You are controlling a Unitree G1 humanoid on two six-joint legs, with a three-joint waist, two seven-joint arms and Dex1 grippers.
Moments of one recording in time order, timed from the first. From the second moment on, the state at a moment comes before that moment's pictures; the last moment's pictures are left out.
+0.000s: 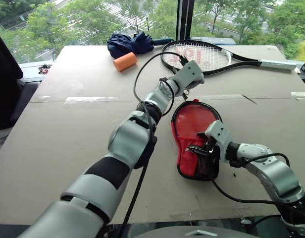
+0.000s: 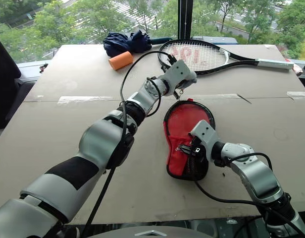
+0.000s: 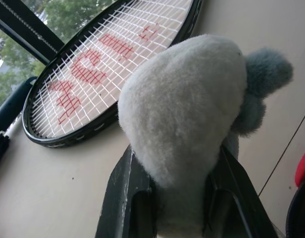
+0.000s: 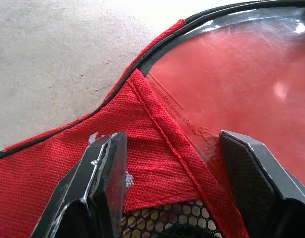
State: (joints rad) left arm -1.39 -0.02 -0.16 1.40 0.27 -0.13 -0.26; right arm -0.15 -0.55 0.23 -0.49 0.29 0.76 0.60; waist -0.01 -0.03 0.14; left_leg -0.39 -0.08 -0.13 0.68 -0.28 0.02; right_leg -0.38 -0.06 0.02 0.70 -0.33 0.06
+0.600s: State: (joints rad) left arm -1.32 -0.10 0.00 1.38 0.12 -0.23 -0.62; right arm -0.12 -0.54 0.22 -0.51 0.29 0.77 0.58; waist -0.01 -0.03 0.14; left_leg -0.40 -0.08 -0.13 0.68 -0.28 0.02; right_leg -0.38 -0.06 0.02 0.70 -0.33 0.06
